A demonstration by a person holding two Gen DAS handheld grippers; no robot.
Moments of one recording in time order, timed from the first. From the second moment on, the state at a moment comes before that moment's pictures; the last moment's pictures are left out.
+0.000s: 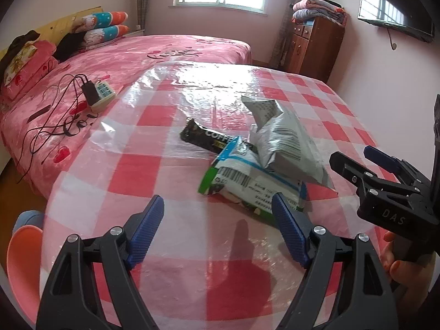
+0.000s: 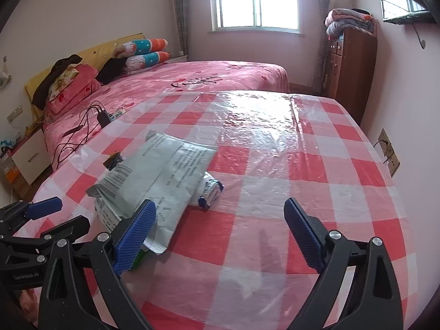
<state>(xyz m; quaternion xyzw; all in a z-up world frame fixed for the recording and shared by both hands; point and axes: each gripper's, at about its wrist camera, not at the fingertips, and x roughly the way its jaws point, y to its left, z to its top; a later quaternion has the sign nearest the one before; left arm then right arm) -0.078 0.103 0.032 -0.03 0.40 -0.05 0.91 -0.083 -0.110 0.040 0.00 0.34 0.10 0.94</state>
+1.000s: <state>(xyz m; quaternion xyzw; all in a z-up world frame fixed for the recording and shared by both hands) -0.031 0.054 0.010 -0.09 0.41 -0.11 0.90 -0.050 -0.166 0.029 0.17 0.37 0.18 0.90</state>
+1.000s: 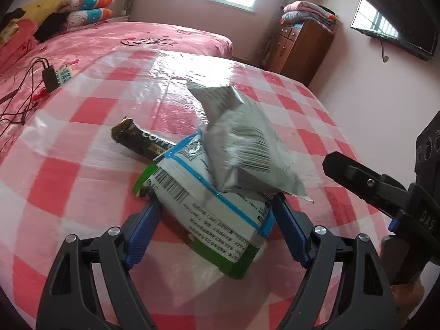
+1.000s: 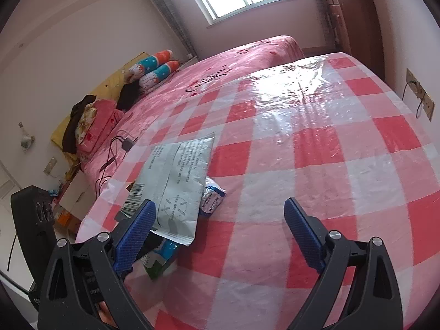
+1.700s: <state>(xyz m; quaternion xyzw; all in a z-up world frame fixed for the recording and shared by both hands) 0.003 0.057 0.008 -0.12 0.42 -0.04 0.90 -0.038 -0.152 0.034 0.16 0.37 0.19 0.90</state>
